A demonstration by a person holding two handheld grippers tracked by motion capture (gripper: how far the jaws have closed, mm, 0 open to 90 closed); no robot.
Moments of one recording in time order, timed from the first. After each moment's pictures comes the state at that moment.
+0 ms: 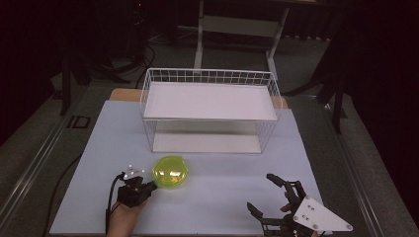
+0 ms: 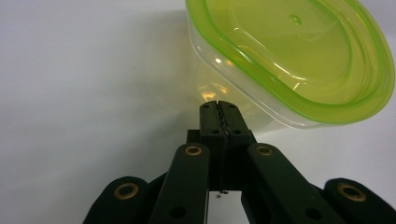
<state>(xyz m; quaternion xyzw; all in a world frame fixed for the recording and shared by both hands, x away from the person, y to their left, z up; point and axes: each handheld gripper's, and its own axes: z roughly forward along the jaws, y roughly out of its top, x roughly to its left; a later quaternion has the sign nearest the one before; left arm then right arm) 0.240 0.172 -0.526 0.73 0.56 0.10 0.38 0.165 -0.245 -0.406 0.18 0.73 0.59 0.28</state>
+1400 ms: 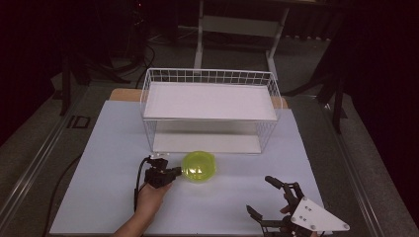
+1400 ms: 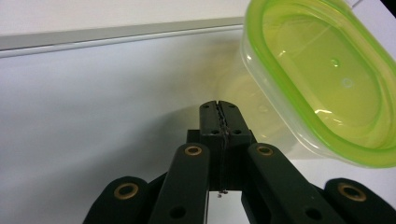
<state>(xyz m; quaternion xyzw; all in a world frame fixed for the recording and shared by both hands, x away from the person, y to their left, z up) 0.295 0.122 -0.527 0.73 0.54 0.05 0.41 0.166 -0.246 -0.413 0.17 0.75 0.58 0.27</state>
